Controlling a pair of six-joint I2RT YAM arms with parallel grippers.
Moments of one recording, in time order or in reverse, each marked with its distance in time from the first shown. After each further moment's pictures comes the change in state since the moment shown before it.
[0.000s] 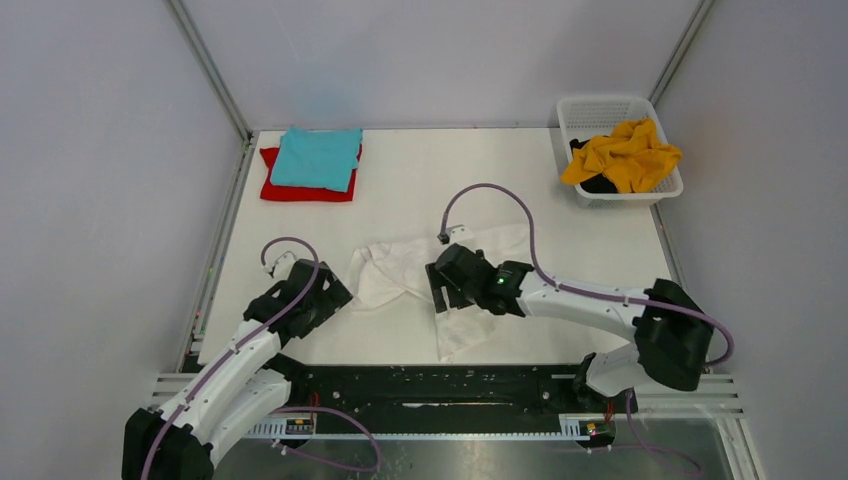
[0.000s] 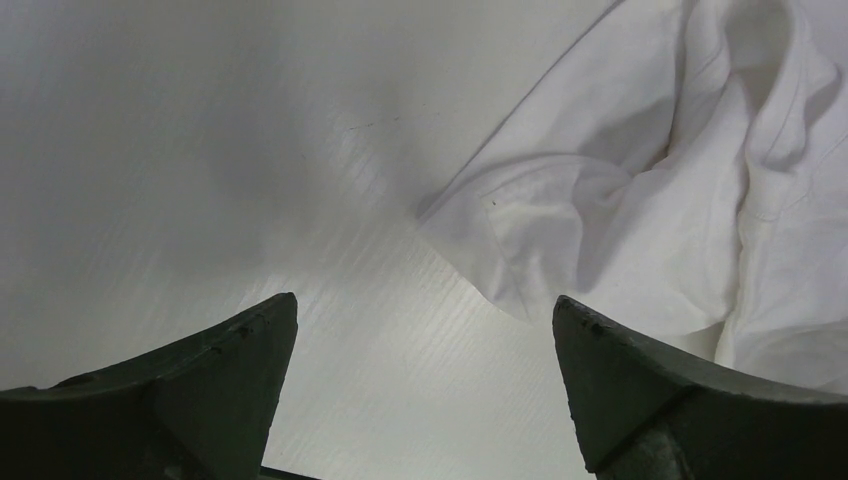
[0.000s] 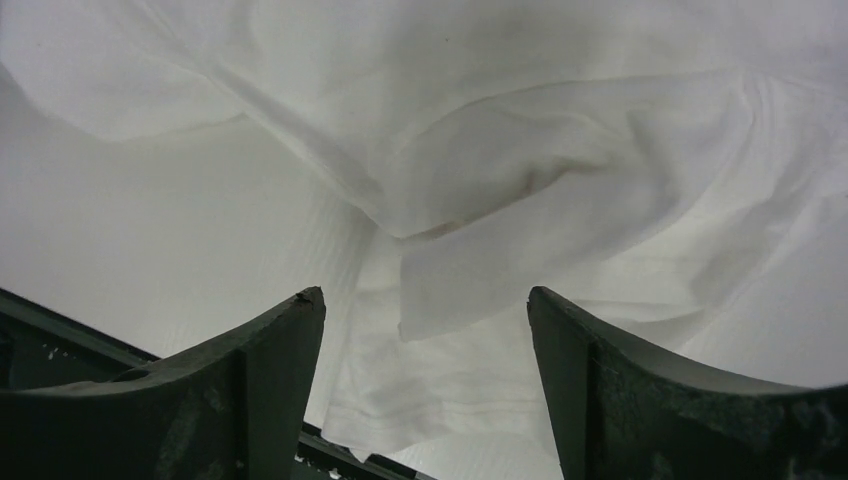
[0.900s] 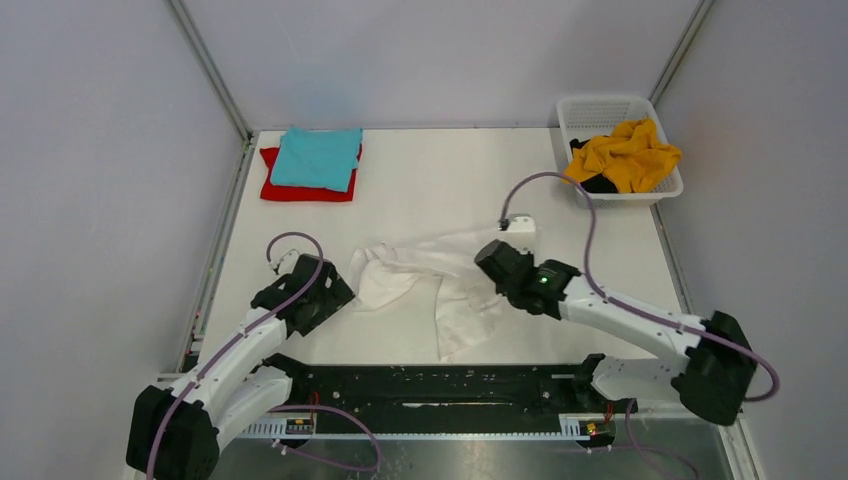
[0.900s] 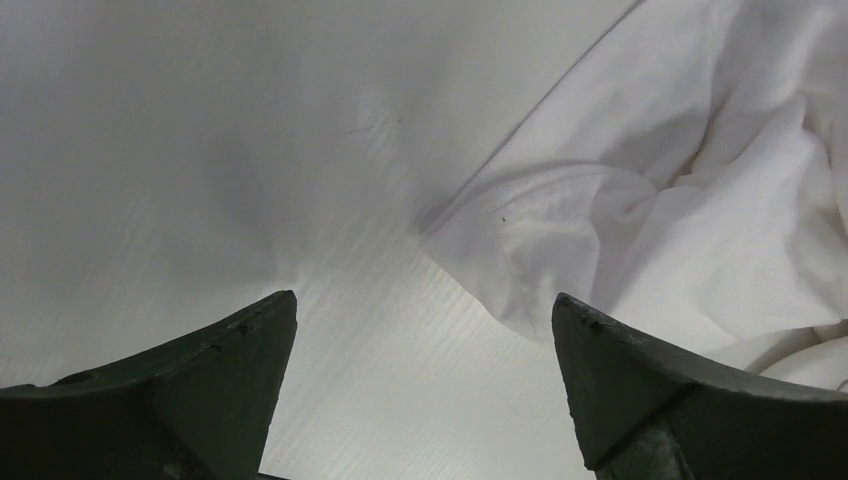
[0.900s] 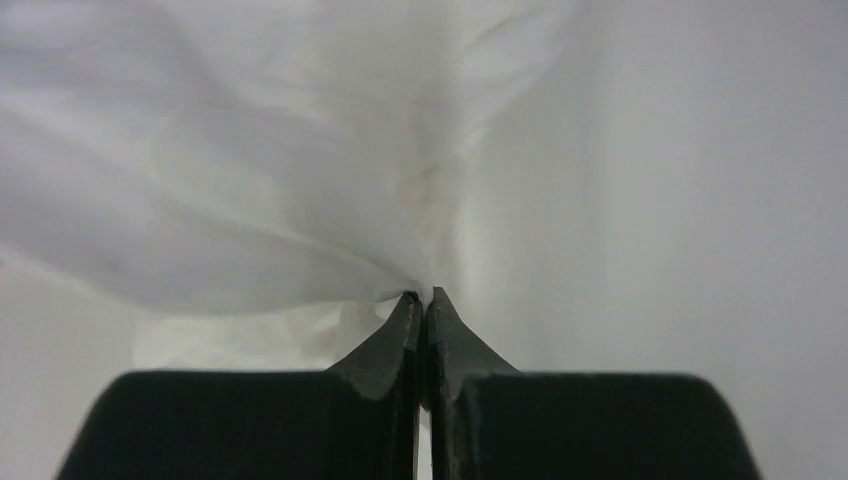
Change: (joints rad) left arm 0.027 0.107 0.008 0.039 0.022 0.024; right arm -0.037 -0.122 -0.010 -0.246 0.358 0.096
